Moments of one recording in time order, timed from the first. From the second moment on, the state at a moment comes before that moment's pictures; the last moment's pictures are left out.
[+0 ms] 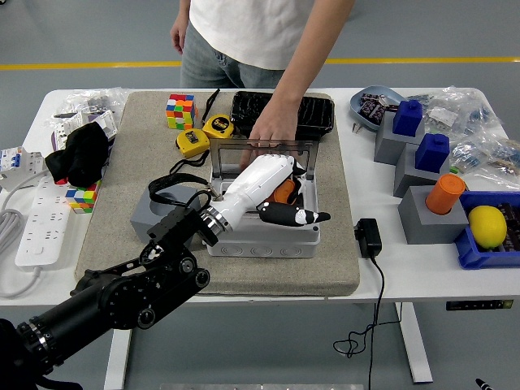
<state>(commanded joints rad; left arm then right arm) -0.59 0.00 -0.65 -1.01 1.77 0.36 -0.27 0.15 -0.20 0.59 0.21 -0.89 -0.19 -0.10</state>
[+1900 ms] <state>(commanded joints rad) -0.51 0.09 -0.83 -1.56 1.27 -0.05 -0.05 0.14 -0.20 0.60 0.21 -0.89 -0.19 -0.10</state>
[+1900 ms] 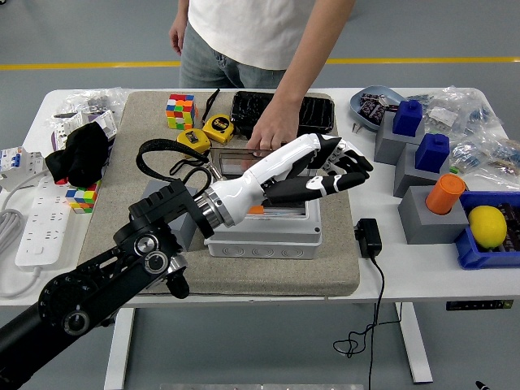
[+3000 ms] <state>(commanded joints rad) -0.54 0.09 -0.90 -1.38 2.27 -0.02 0.11 0.15 -0.19 0.61 0.21 -0.89 -0.20 -0.10</state>
